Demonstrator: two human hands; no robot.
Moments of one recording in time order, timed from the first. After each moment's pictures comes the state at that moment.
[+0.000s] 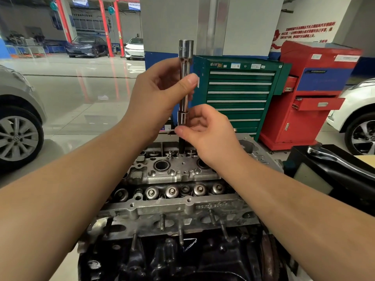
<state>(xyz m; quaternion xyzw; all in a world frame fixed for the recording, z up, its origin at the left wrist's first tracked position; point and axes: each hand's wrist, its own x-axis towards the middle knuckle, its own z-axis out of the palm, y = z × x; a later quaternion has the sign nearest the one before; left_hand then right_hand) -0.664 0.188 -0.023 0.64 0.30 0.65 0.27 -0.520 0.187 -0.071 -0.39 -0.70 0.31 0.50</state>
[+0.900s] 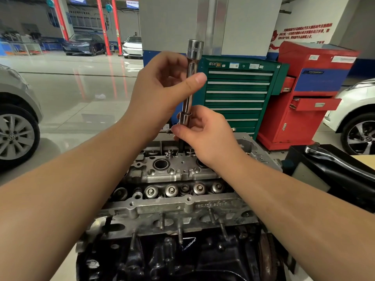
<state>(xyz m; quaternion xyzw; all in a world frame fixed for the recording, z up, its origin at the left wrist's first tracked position) -0.662 0.188 -0.020 0.65 0.30 0.65 0.24 -0.524 0.189 -0.072 -0.39 -0.71 0.32 0.49</state>
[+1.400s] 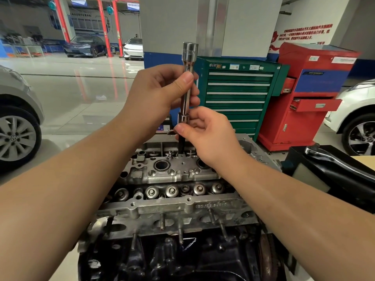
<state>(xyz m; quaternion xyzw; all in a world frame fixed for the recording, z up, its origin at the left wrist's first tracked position) -0.671 0.191 -0.021 0.67 0.27 0.61 0.31 -0.519 0.186 -0.069 -0.39 -0.70 0.32 0.50</state>
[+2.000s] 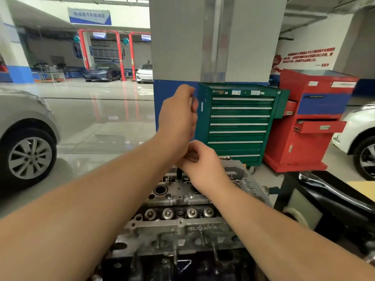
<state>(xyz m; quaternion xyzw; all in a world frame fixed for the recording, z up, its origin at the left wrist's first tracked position) -0.611 0.177 0.033 0.51 0.44 0.64 0.37 -0.519 0.180 -0.066 -0.41 -0.71 0.34 0.46</state>
